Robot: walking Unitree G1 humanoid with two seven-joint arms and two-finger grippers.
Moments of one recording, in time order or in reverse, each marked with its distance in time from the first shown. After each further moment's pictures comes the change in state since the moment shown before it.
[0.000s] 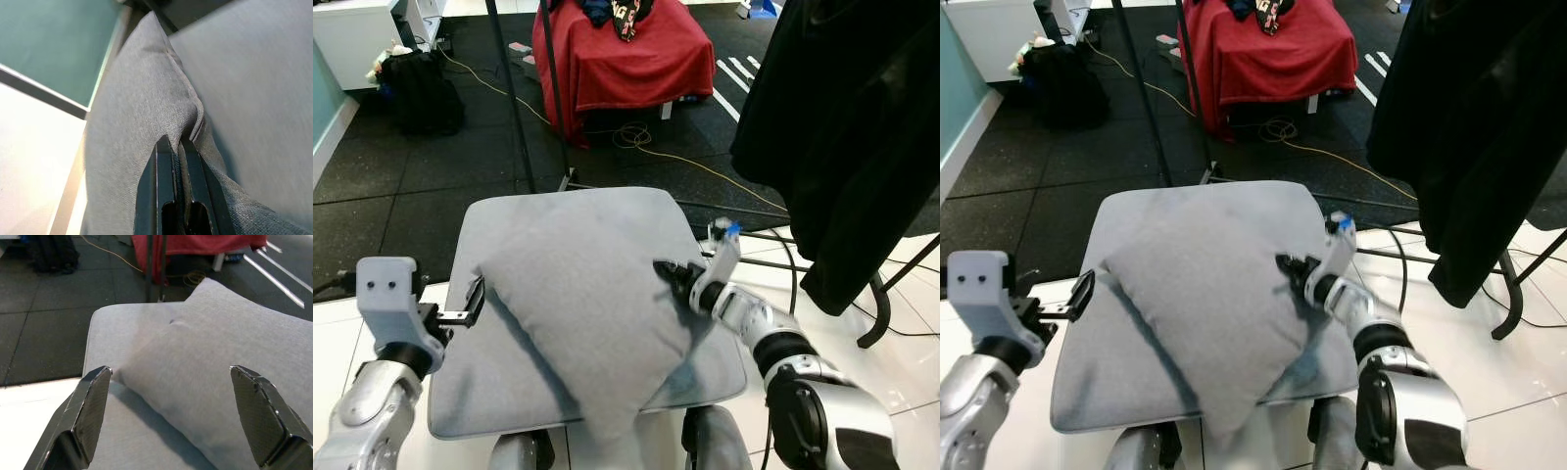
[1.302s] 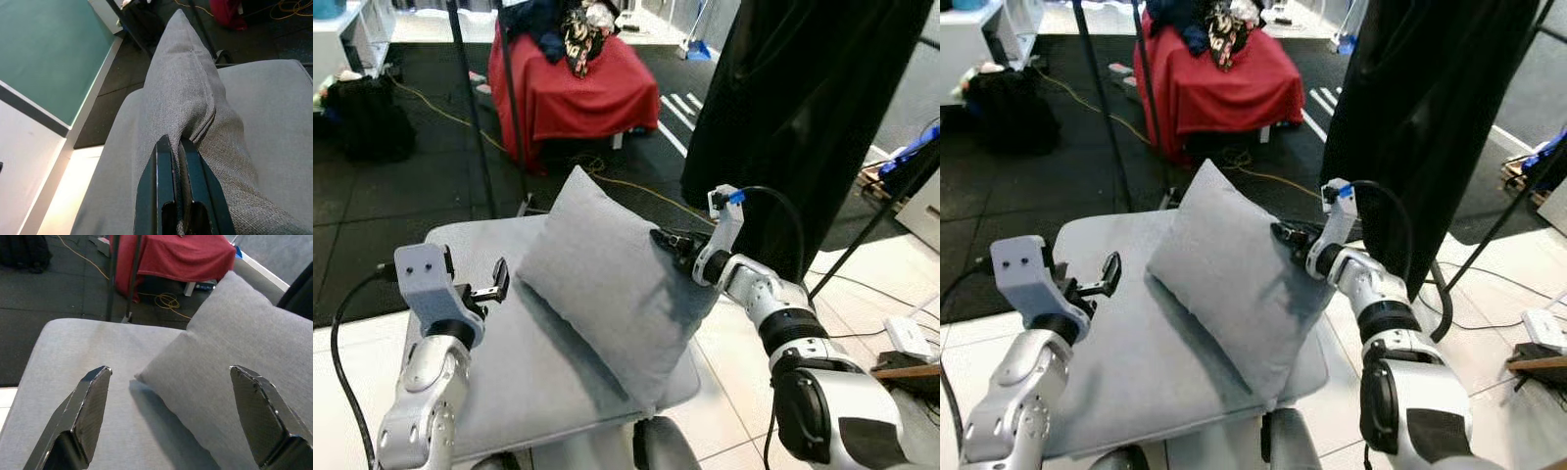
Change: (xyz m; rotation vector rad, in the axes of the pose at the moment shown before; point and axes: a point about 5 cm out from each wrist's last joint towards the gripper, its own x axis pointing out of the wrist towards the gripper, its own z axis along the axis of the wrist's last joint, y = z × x) left arm 0.029 -0.024 -0.016 -0.123 -0.004 0.100; right arm -0.001 0.006 0.022 -0.085 -0.012 0.040
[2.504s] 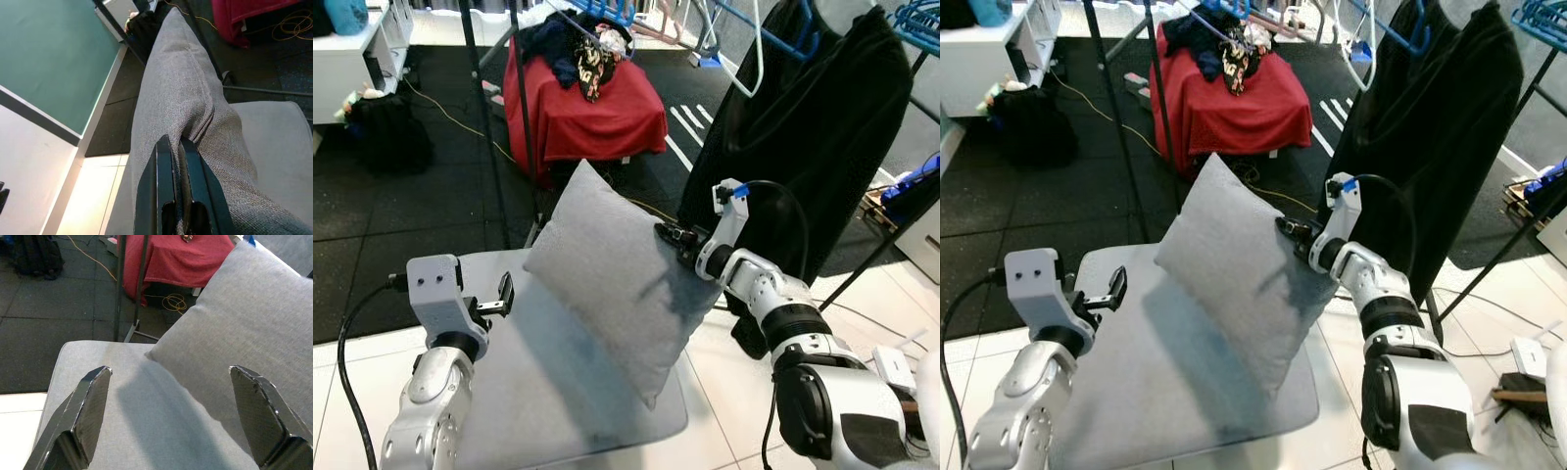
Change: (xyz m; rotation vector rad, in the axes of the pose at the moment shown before) left arm -0.008 0.000 -0.016 0.055 0.055 0.002; right arm -0.001 -0.002 0.005 -0.004 -0.017 -0.034
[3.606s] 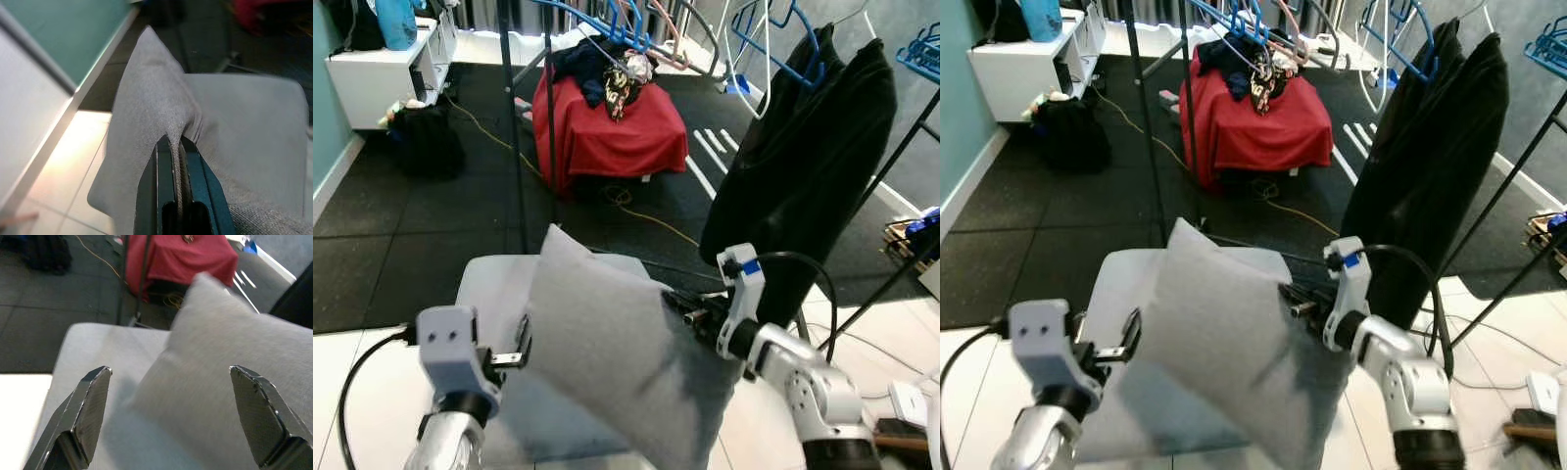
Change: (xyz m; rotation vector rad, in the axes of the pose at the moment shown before) left arm -0.066 -0.022 -0.016 -0.030 0.024 -0.019; right arm -0.088 0.021 -0.067 -0.114 0.091 -0.085
